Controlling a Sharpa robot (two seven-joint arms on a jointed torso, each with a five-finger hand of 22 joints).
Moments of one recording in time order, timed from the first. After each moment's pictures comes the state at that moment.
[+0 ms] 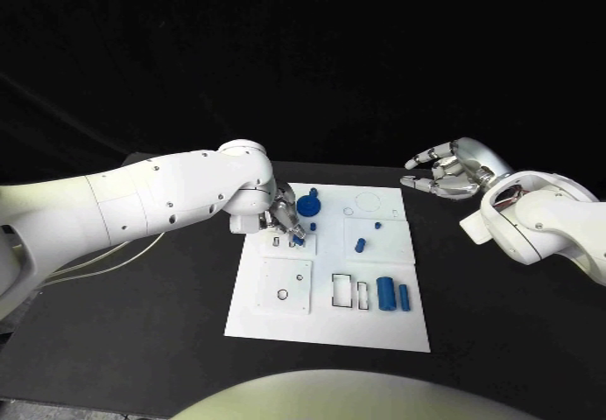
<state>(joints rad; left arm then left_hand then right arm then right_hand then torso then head) 1.32 -0.57 -0.11 1.31 -0.86 0.33 -0.69 1.17 -0.20 0.62 0.20 0.57 0.88 0.05 0.60 0.76 1.35 -0.02 0.95 1.06 1.46 -0.07 1.57 1.31 0.03 1.47 0.04 1.52 1.31 1.29 -0.96 -0.13 1.60 -0.87 -0.50 -0.06 1.35 -0.22 0.30 0.28 0.20 0.90 0.15 0.14 0.44 1.36 0.07 1.33 1.31 1.47 -0.01 1.57 1.31 0.03 1.47 0.10 1.40 1.31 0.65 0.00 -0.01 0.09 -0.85</state>
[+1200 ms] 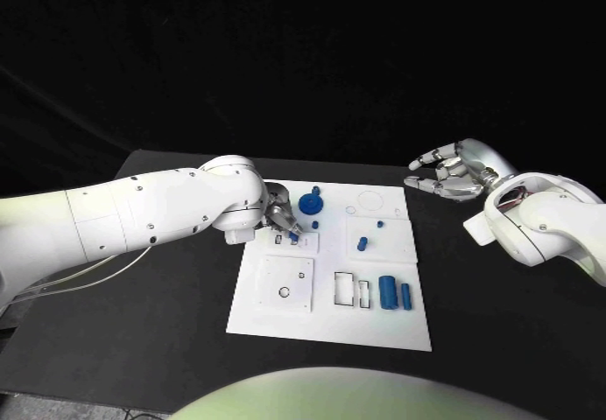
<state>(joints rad) 1.27 -0.67 -0.11 1.43 -0.99 0.15 -0.64 1.08 -0.19 0.61 0.15 0.66 0.89 0.05 0.67 0.83 1.39 -0.03 0.96 1.06 1.46 -0.08 1.57 1.31 0.03 1.47 0.04 1.52 1.31 1.28 -0.96 -0.13 1.60 -0.86 -0.50 -0.06 1.35 -0.22 0.30 0.28 0.20 0.90 0.15 0.14 0.44 1.36 0.07 1.33 1.31 1.47 -0.01 1.57 1.31 0.03 1.47 0.10 1.40 1.31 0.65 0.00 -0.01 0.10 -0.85</state>
